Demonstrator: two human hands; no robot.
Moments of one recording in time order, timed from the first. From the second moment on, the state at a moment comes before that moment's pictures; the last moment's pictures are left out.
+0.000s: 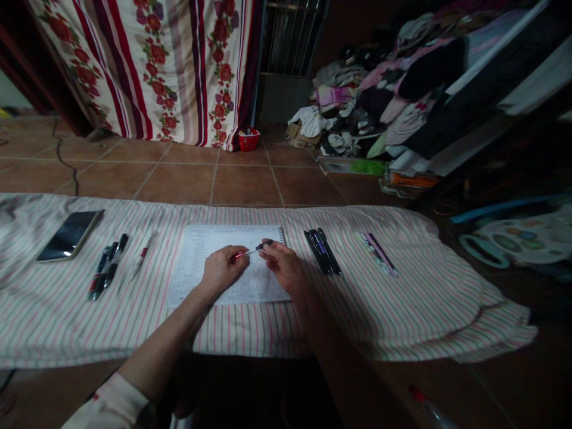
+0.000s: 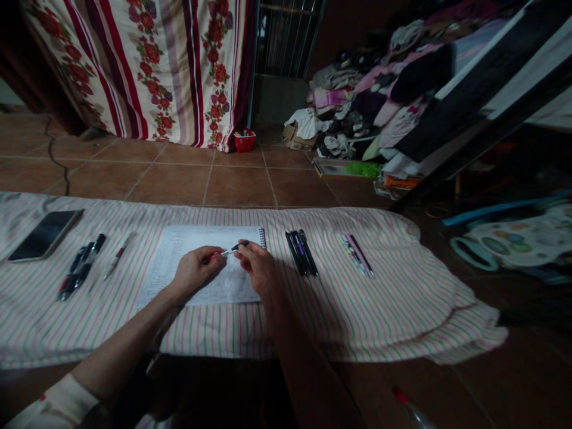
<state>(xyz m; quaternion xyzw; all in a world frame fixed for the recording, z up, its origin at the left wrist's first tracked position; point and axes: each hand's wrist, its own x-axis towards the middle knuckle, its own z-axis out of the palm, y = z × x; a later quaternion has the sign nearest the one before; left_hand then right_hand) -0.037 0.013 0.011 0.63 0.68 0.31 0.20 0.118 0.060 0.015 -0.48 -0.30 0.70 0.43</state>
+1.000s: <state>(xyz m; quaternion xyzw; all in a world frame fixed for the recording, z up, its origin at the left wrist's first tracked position) -0.046 0.015 0.011 0.63 0.72 0.26 0.17 0.132 0.069 0.000 -0.47 -0.32 0.65 0.51</state>
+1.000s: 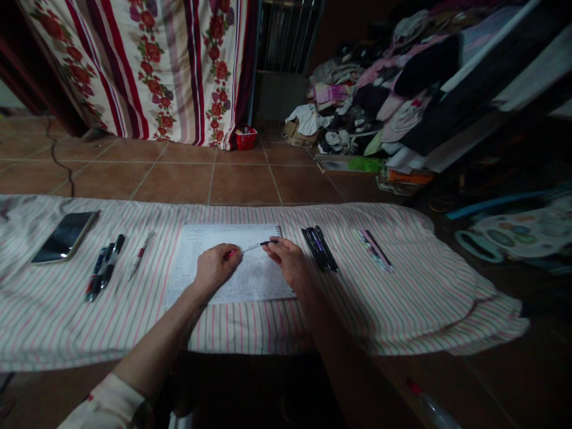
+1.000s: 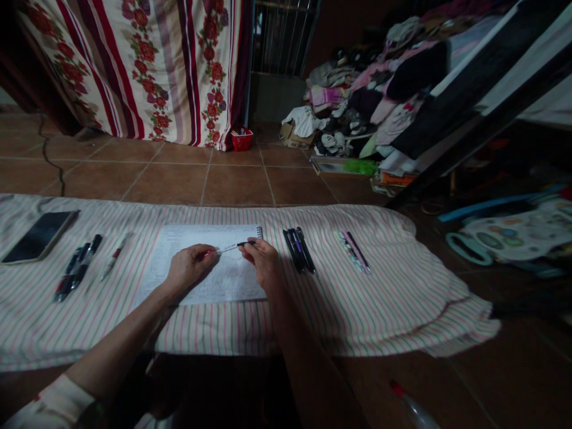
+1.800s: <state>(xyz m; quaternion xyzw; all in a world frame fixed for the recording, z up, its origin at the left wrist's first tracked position) -0.046 0.017 0.009 0.62 0.73 0.24 0.15 0.160 0.077 -0.011 -0.57 -0.60 0.42 0.38</state>
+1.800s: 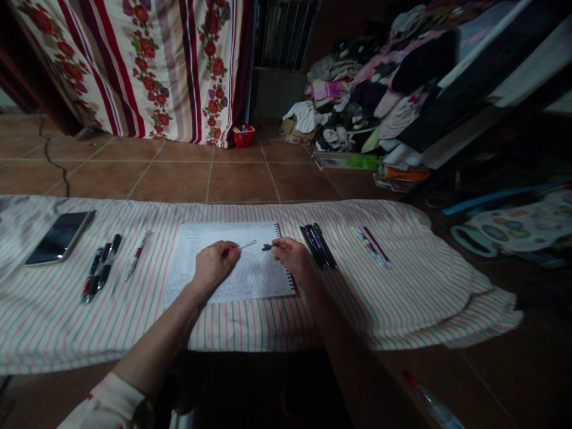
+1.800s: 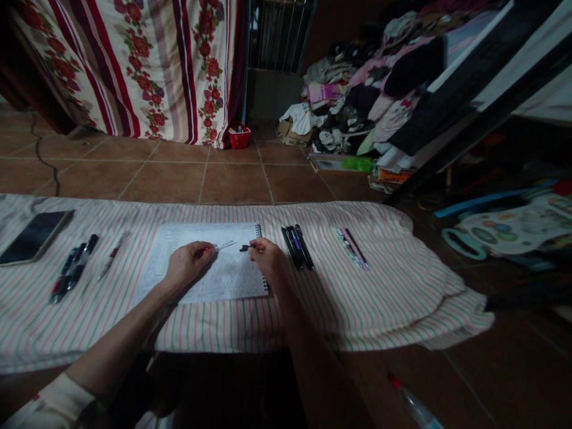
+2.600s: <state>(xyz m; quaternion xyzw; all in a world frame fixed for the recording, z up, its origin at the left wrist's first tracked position) -0.039 0.019 0.008 0.65 0.72 0.23 0.13 0.155 0.066 -0.006 -0.56 -0.76 0.14 0.28</state>
